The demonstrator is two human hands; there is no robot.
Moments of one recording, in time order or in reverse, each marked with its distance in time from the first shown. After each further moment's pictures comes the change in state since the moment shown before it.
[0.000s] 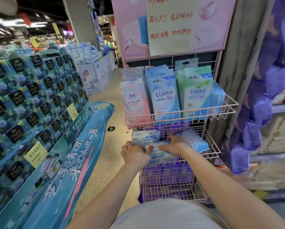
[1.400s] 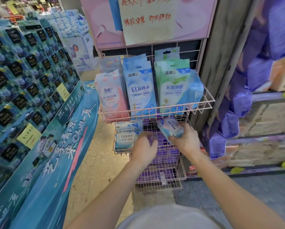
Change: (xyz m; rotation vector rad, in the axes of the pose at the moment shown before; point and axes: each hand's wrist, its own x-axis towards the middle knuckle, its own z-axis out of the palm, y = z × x) left_hand -0.055 0.088 0.016 -0.484 -0.031 0.126; right_hand -0.030 0.095 -0.043 0.129 0.473 -0.079
